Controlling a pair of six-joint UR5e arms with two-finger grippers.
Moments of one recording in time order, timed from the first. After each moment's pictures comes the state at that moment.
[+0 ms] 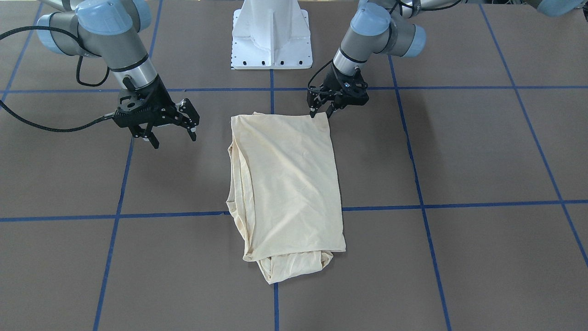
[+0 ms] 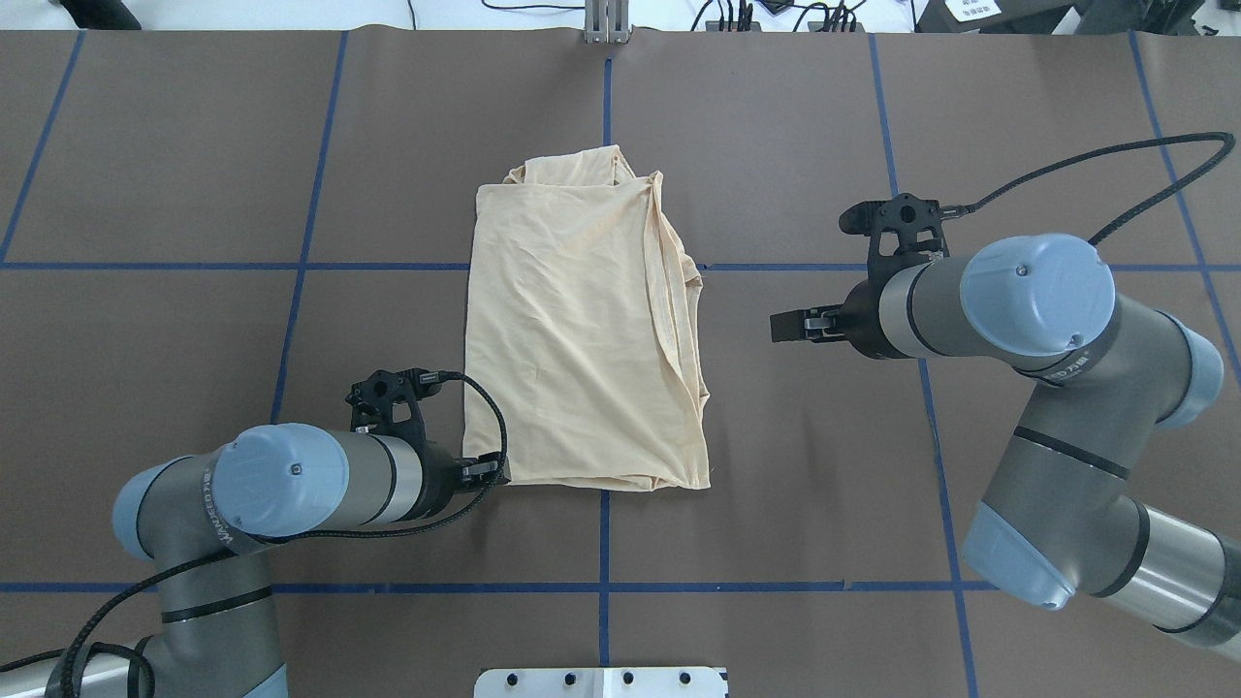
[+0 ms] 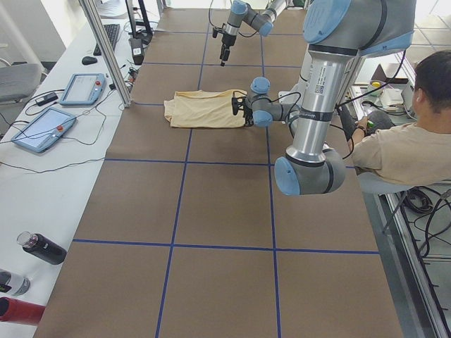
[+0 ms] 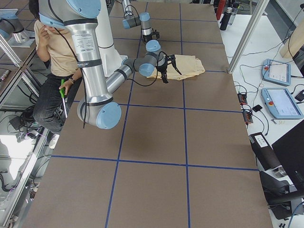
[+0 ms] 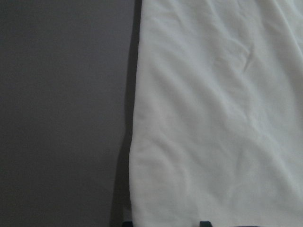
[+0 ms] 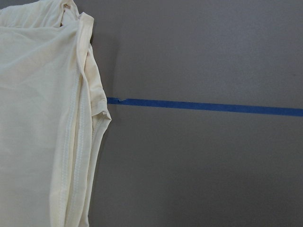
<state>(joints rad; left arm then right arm) -0.32 -1.89 -1.82 -2.10 -1.68 -1.56 0.61 -1.32 1.94 -1.22 1.75 1.11</state>
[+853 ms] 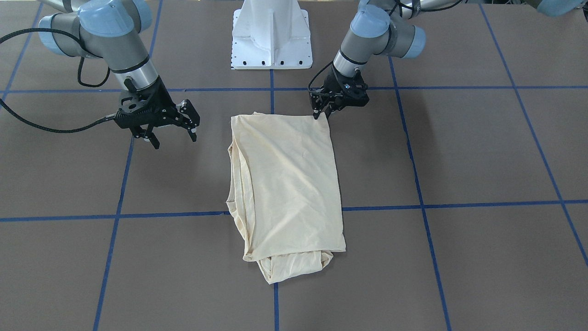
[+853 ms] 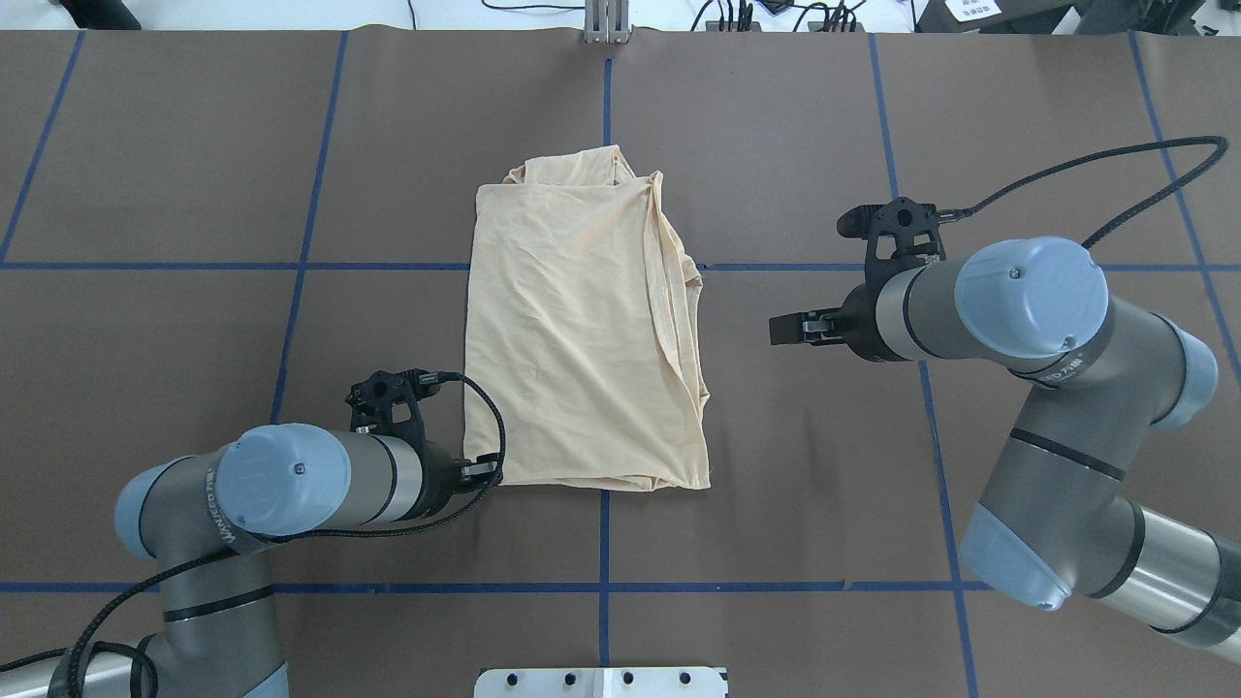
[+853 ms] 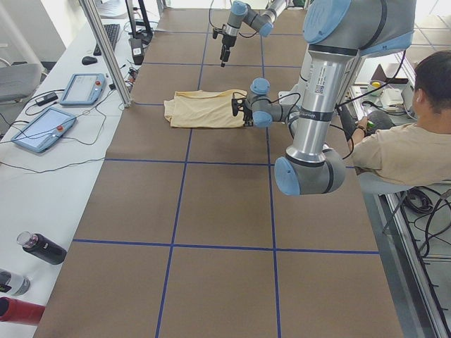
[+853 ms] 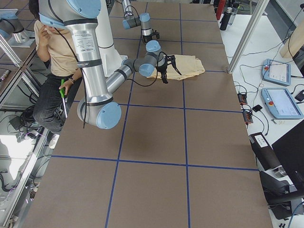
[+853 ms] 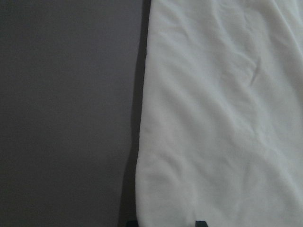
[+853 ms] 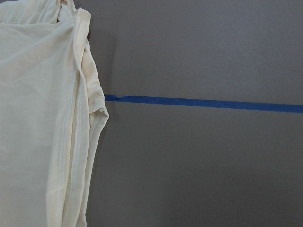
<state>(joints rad) -0.32 -1.89 -1.81 -2.10 -1.68 -1.56 0.60 -1.31 1.94 -1.22 1.75 1.12</state>
